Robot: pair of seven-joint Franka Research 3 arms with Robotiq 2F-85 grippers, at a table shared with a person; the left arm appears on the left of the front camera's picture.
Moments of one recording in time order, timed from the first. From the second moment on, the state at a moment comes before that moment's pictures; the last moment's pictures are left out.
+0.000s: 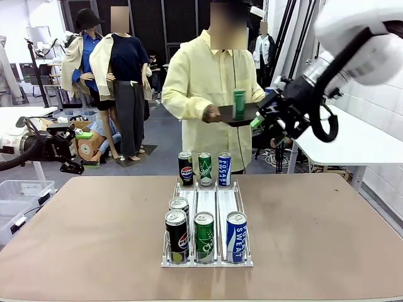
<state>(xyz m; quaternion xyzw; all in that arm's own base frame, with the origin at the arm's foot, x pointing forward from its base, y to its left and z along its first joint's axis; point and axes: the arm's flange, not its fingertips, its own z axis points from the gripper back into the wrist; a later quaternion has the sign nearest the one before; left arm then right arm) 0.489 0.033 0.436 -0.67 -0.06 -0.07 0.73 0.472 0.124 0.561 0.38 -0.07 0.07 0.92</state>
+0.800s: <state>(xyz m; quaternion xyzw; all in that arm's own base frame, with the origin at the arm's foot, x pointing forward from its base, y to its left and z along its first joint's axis) 0.489 0.033 0.436 -0.67 -0.06 -0.07 0.73 0.458 -0.016 0.472 0.57 -0.12 0.04 0.81</state>
